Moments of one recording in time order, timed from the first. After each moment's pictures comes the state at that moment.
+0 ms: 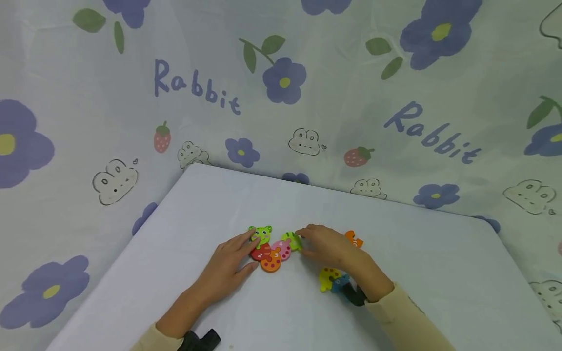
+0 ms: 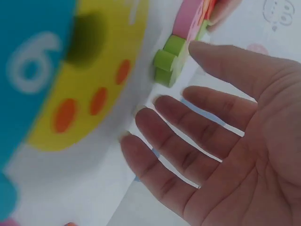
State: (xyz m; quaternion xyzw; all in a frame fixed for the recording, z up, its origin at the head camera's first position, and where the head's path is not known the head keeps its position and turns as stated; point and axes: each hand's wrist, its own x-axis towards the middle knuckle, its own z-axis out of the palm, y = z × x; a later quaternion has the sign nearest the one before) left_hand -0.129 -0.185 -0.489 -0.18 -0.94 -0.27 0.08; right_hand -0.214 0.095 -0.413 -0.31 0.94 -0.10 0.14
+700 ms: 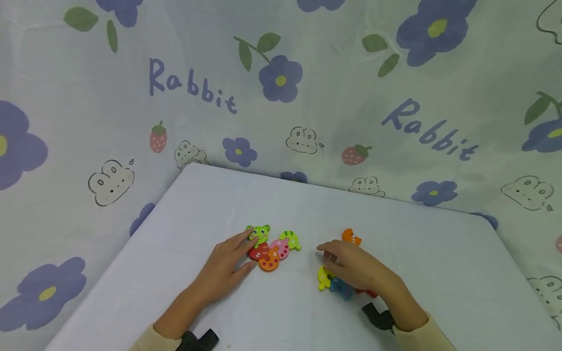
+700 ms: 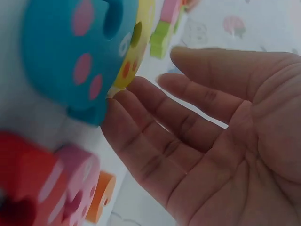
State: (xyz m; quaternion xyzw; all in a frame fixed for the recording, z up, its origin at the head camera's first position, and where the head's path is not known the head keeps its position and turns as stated) left_hand -0.131 -0.186 -0.491 -0.18 -0.94 -0.28 0.07; right_hand -0.180 0.156 -0.414 -0.26 0.92 -0.23 0.18
